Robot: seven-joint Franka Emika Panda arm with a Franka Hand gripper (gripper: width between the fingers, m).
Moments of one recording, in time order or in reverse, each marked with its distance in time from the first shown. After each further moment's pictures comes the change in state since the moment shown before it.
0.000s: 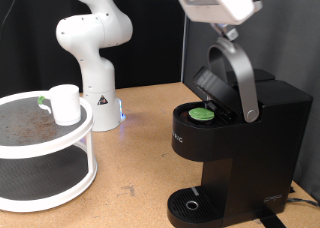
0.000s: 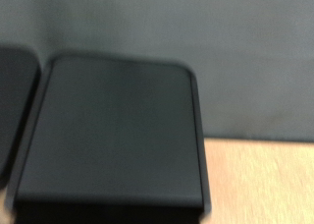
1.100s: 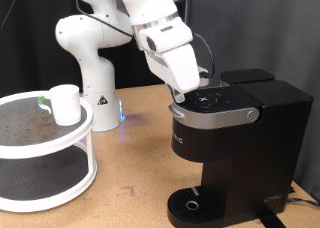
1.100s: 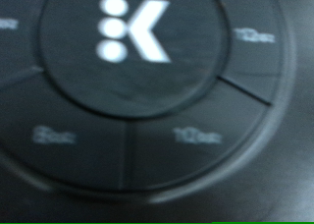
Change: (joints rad) arm -0.093 0.073 -0.007 -0.164 -0.279 0.189 0.007
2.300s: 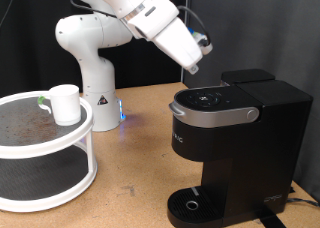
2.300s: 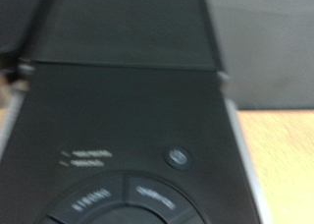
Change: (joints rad) arm 0.002 -0.039 -0.074 0.060 0.430 -0.211 -0.203
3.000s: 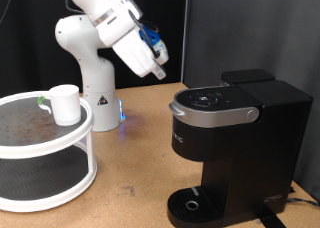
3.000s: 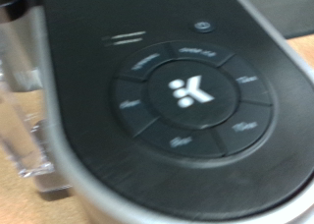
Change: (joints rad) arm -0.054 -0.156 -0.021 -0.199 -0.056 0.089 0.140
